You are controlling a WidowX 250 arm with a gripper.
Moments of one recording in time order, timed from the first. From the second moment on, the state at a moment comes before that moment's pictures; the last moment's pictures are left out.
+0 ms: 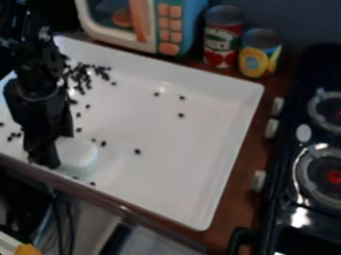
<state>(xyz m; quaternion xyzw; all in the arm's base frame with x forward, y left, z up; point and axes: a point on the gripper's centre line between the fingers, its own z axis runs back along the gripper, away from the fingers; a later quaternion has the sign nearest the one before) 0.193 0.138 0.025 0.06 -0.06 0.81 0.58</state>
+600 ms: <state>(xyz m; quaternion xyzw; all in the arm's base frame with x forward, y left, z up) 0.225 0.164 0.017 0.09 -0.06 0.82 0.57</state>
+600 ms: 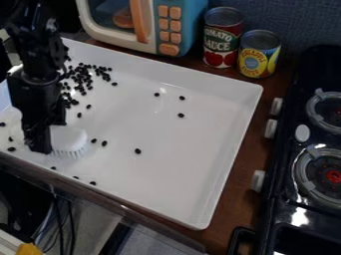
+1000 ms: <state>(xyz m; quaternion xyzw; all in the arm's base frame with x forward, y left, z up) 0.269 0.174 0.017 0.09 -0.07 0.82 0.56</state>
